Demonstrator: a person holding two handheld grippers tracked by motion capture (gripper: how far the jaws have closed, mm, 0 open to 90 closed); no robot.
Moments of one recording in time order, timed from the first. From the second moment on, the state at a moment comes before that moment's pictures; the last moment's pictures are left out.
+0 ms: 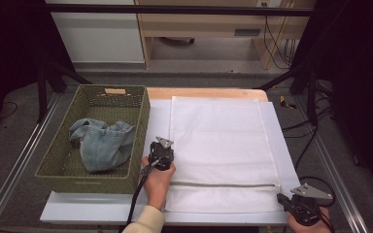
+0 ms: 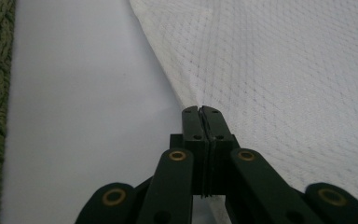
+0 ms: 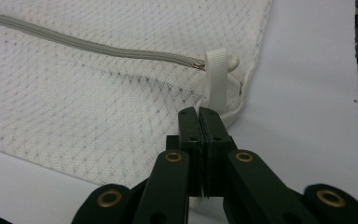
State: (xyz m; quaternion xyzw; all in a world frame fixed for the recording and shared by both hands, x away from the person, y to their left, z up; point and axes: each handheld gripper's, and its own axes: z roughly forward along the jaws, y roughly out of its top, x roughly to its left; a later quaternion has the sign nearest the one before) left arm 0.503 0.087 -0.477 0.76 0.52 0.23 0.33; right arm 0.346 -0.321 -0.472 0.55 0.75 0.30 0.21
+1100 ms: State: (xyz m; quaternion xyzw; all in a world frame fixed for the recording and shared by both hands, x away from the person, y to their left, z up) left arm 0.499 0.103 -0.478 0.73 0.54 0.26 0.33; right arm 0.351 -0.306 -0.469 0.53 0.76 0.31 0.20
